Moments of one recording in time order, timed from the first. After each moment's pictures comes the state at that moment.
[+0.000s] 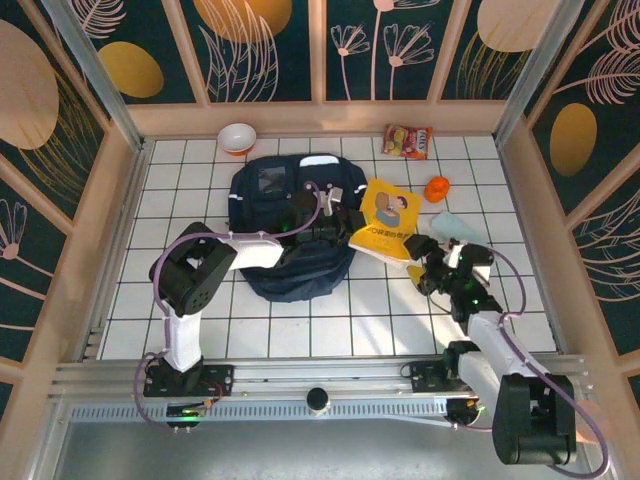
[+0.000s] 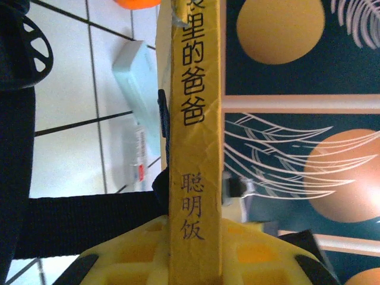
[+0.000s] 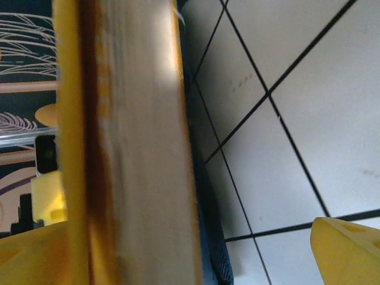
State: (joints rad) left arm -0.72 1.96 1.06 0.69 0.63 -1.41; right arm 0.02 0.88 0.19 0.21 -0.67 1.21
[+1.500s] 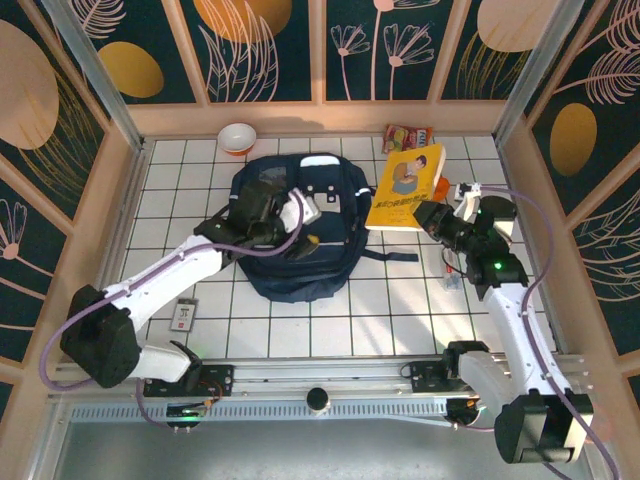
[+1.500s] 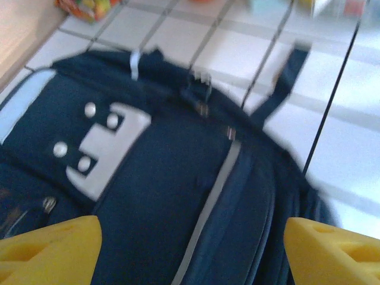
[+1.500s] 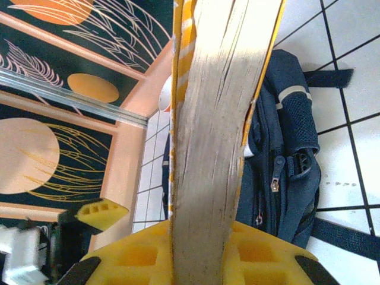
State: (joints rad) left arm -0.63 1.38 1.01 -0.34 0.23 0.44; right arm 0.03 0.87 0.70 -0.20 -0.63 0.80
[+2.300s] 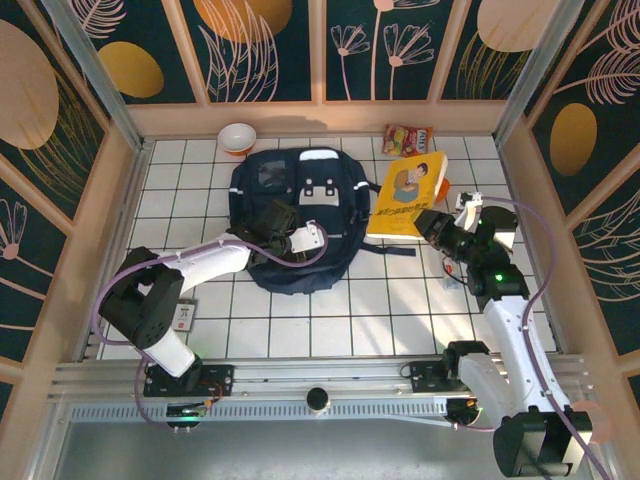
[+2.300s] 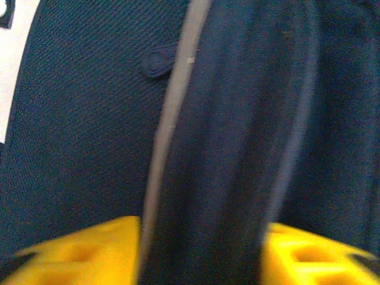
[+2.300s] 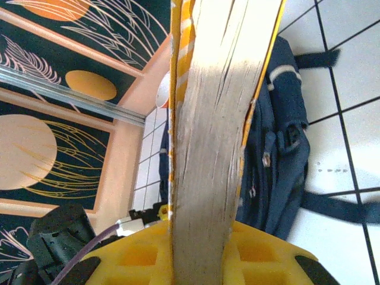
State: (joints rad) left arm -0.64 1.63 0.94 -0.22 0.05 0.68; right arm 0.03 0.80 0.66 -0.24 -0.61 0.80
